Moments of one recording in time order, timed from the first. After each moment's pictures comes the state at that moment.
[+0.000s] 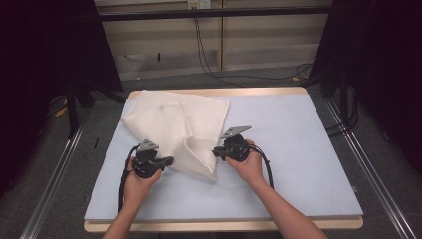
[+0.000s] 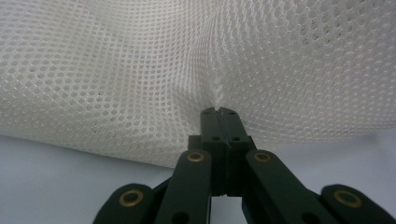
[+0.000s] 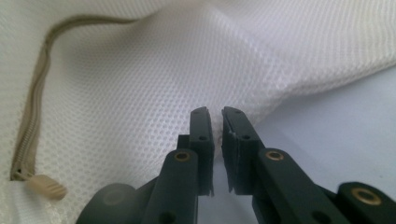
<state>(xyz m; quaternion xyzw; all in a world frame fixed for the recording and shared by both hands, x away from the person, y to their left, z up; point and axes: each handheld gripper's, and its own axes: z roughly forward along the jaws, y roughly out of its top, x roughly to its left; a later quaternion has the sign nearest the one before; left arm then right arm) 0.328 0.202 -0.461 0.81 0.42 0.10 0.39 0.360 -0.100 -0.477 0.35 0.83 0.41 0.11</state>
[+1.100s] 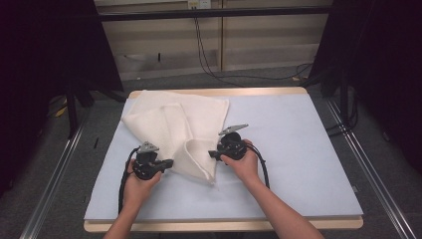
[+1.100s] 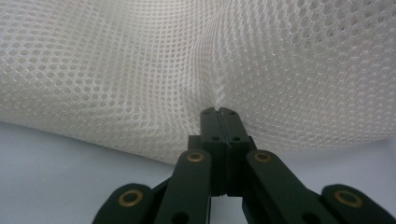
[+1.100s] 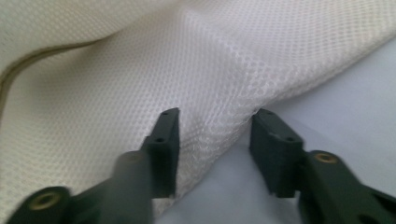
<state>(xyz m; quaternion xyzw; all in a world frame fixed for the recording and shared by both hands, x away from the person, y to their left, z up) 0.327 0.204 -0.465 0.81 0.42 0.09 0.39 0.373 -0.091 -0.486 0.42 0.81 0.40 0.08</state>
